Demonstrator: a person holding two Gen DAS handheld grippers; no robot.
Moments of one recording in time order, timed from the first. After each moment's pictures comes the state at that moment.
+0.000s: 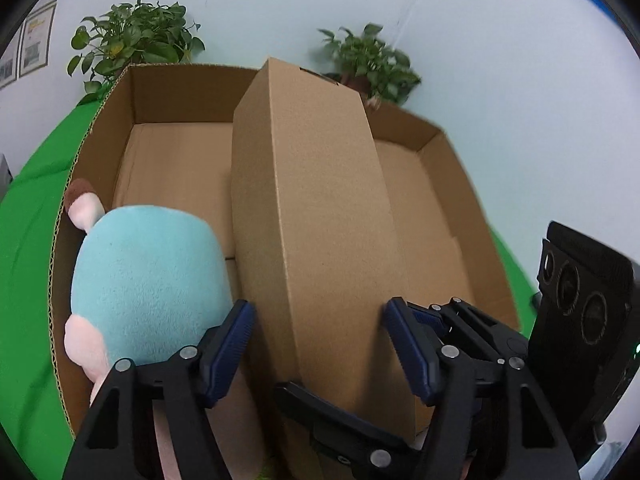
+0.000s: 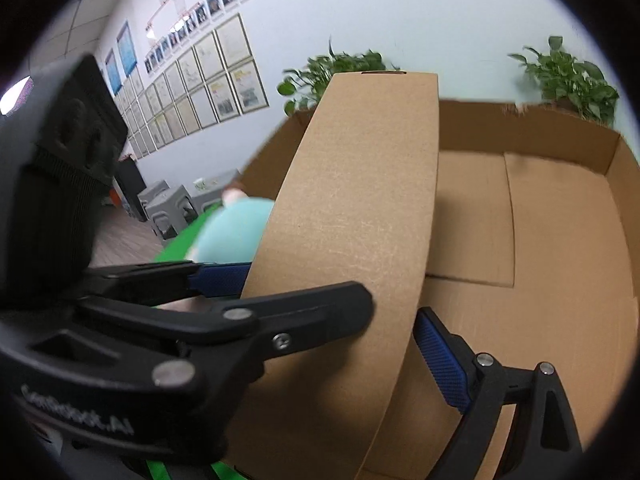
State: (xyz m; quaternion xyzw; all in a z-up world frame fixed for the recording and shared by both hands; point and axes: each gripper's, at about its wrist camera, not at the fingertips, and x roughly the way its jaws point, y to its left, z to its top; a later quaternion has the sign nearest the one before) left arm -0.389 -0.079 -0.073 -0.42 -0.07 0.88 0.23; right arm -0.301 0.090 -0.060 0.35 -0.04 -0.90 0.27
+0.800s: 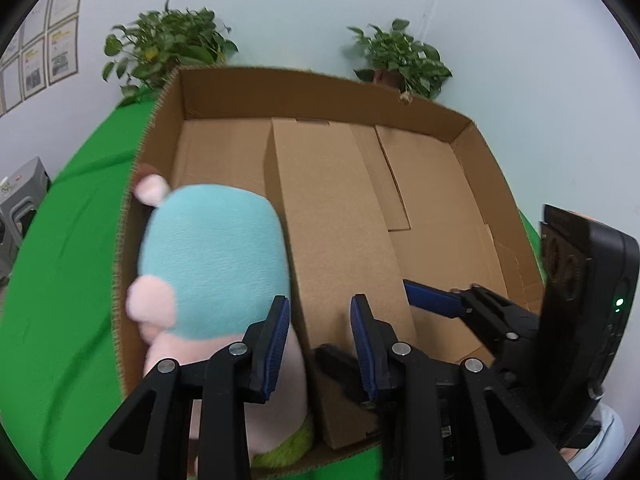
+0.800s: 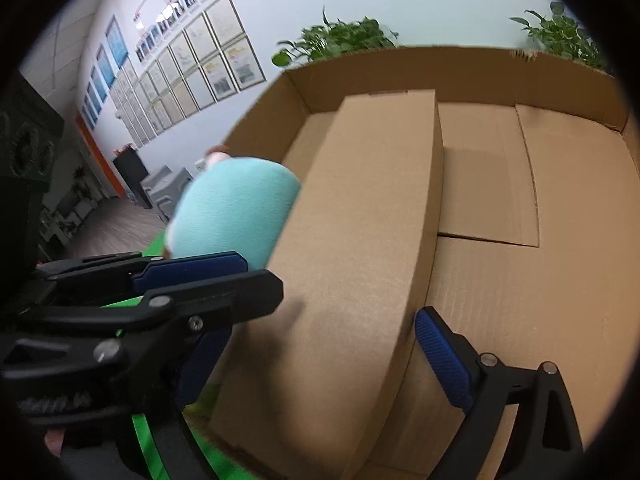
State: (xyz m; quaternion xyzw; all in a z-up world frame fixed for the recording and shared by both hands) left arm -0.350 -0.105 -0.065 -0.42 -0.04 0.89 0.16; right arm -0.292 0.098 -0.063 0.38 -0.04 -0.88 0.27
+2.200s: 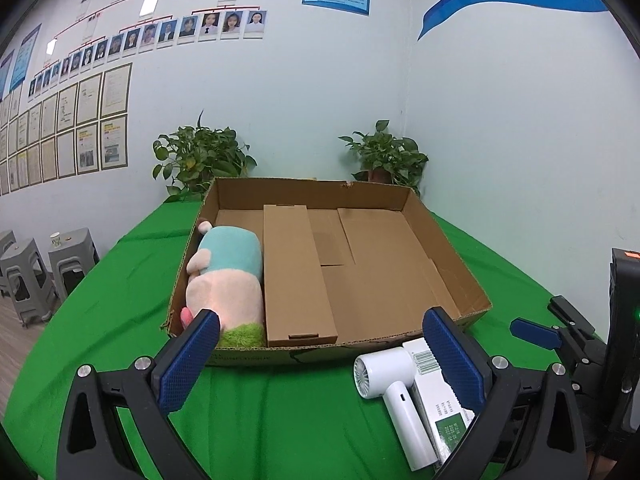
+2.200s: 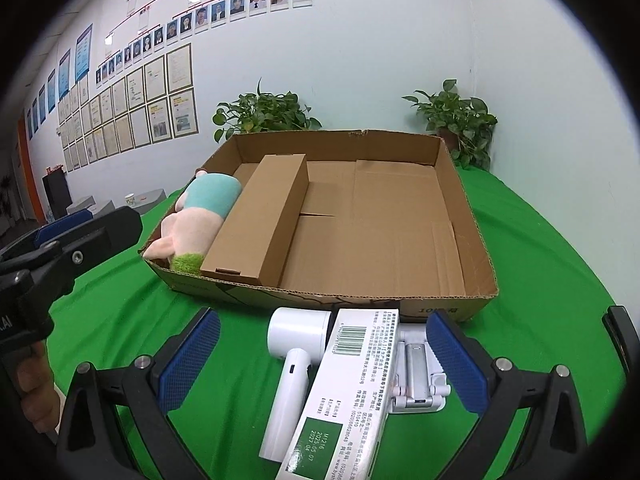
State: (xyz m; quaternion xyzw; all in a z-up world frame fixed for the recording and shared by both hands) left arm -0.108 -0.052 -0.015 -0.21 -0.02 0.97 0.10; right arm -0.103 0.164 -0.027 0.27 0.01 -0.96 0.09
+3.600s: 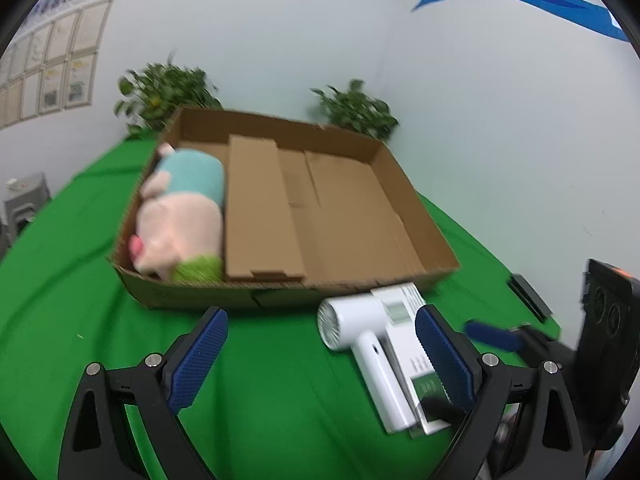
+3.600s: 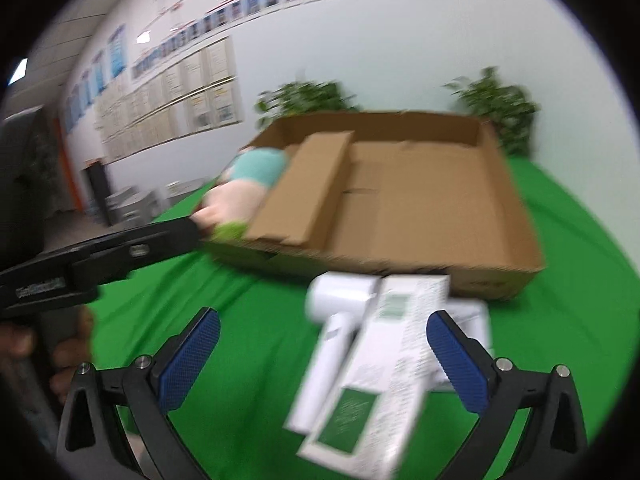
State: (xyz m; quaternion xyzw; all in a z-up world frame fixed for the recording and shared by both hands) left arm -0.143 -0.068 -0.070 -0.31 -0.08 0.92 0.21; right arm -0.085 0.154 -0.053 0.30 0.00 -0.93 0.22
